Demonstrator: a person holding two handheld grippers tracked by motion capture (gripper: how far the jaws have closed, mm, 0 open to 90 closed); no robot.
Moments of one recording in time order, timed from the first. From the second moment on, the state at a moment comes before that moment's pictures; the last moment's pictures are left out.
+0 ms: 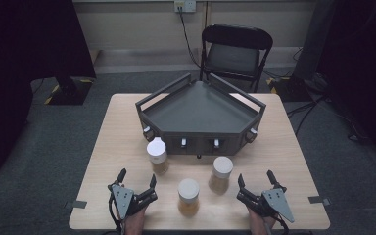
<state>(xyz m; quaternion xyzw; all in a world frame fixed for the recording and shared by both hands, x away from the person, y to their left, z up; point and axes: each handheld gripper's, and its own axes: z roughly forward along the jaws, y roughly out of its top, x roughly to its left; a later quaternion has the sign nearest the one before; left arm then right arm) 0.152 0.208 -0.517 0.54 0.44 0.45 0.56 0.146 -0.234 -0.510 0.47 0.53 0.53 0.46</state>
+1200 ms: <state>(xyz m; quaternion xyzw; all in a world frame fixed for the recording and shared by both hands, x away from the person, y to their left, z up) 0.157 0.211 -0.509 0.55 0.44 0.44 0.56 0.144 -0.232 -0.514 0.46 0.53 0.54 0.47</state>
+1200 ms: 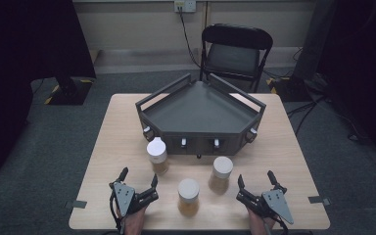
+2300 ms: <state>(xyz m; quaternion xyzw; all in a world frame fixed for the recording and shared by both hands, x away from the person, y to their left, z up) 0.170 0.212 -0.481 0.55 0.44 0.41 0.59 0.143 -0.231 -0.516 0.46 0.52 0.54 0.48</state>
